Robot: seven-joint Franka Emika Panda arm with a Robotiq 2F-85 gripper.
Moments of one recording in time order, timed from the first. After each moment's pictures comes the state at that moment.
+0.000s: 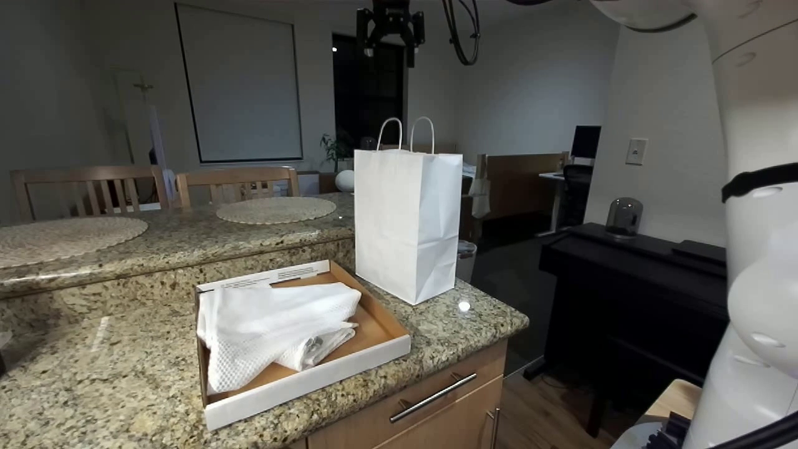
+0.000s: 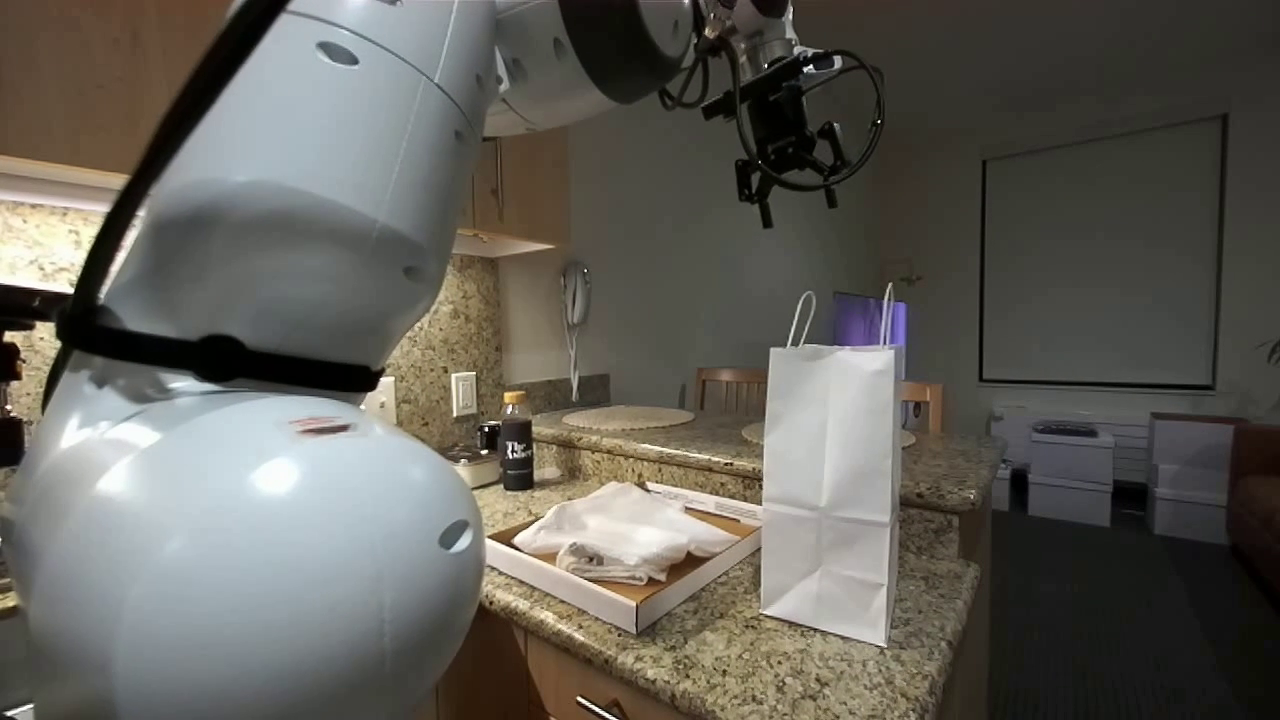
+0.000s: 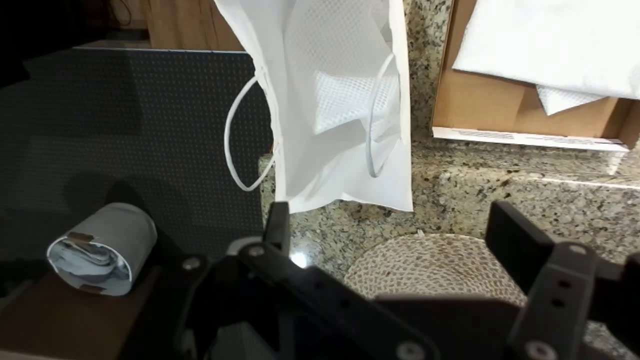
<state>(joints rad) -0.01 0.33 0.10 -0.90 -0.20 1.40 0.09</state>
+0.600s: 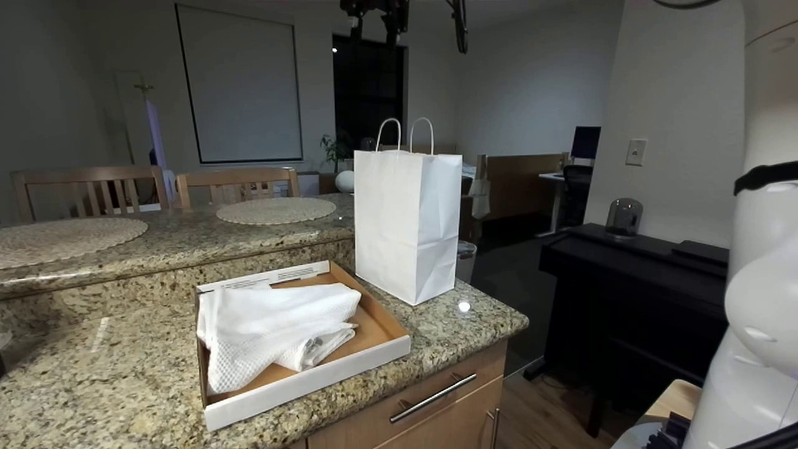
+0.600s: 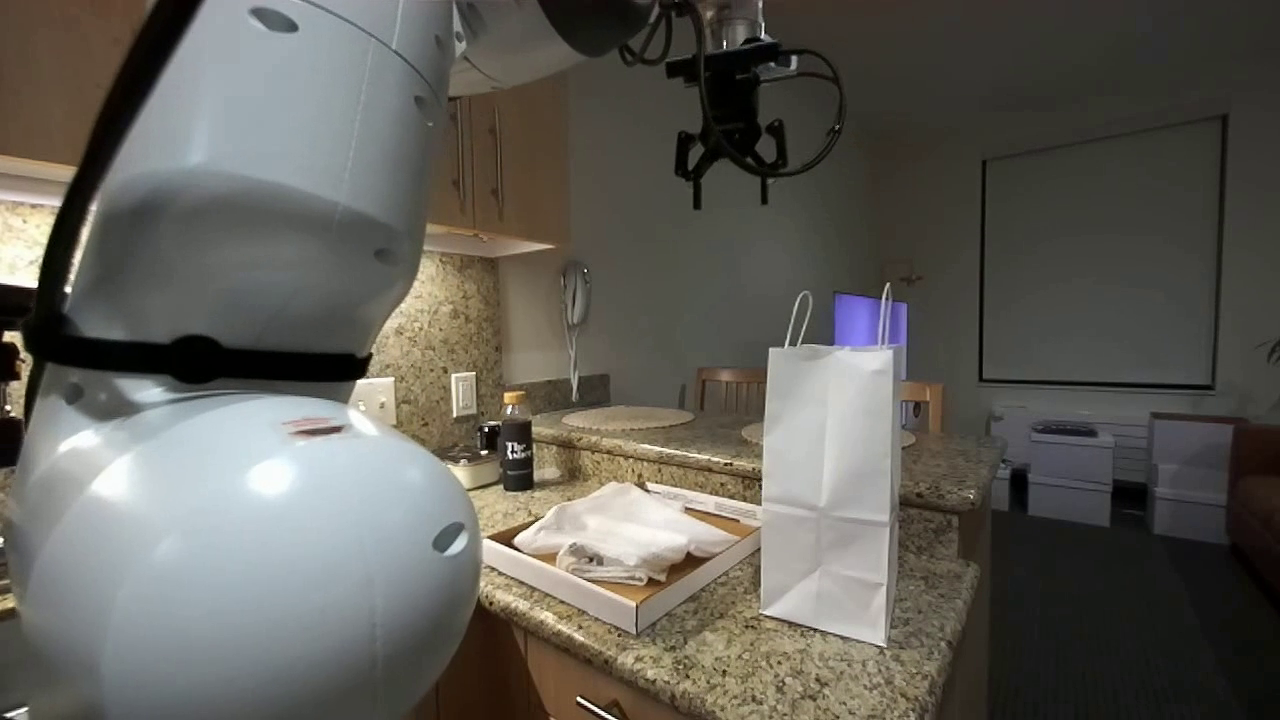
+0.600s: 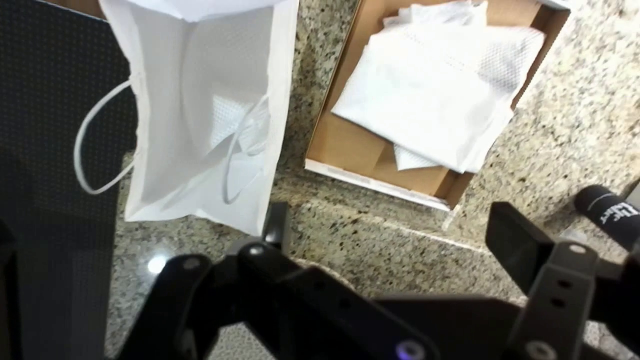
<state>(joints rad) -0.02 0.22 0.15 -0.99 0.01 1.33 -0.12</state>
